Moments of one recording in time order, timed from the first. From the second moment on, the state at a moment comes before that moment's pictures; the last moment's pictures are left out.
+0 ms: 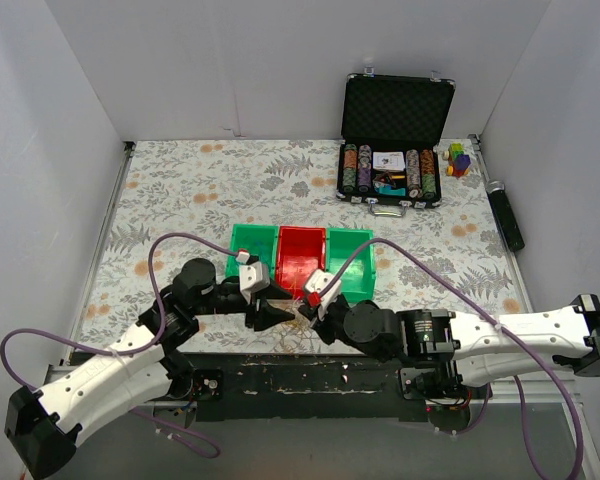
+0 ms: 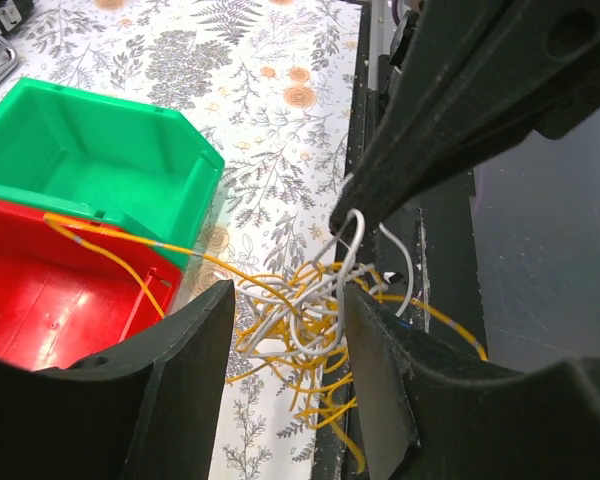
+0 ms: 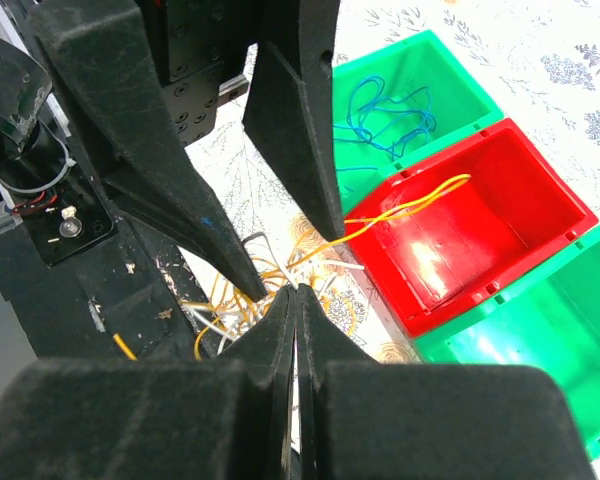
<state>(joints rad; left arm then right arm) -0.75 0.69 0.47 0.02 0.70 0.03 1.58 1.00 0.82 -0.18 0.55 0.14</state>
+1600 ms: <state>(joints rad) -0.76 0.72 0.37 0.15 0.61 0.02 1.74 0.94 0.97 0.09 0.94 -0.13</state>
